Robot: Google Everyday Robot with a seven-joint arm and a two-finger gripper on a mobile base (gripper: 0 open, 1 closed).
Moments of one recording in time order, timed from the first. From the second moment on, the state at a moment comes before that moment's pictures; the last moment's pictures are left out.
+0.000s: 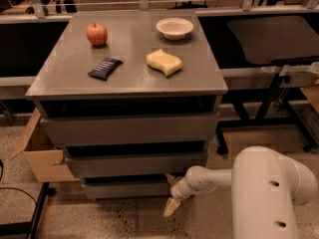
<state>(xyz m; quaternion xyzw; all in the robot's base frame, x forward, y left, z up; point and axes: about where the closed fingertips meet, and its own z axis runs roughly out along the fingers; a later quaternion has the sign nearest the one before) 0.569 -0.038 0.239 -0.67 0.68 0.15 0.26</state>
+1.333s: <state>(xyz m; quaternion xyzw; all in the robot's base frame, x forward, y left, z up) 0.604 -0.011 0.178 -0.67 0.68 0.19 0.23</state>
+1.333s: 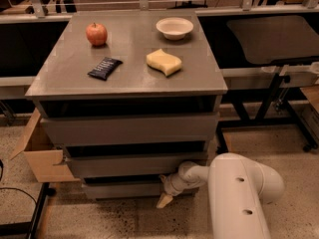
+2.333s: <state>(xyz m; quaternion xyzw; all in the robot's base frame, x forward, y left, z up) 0.519 -0.009 0.190 -0.66 0.68 0.26 0.21</state>
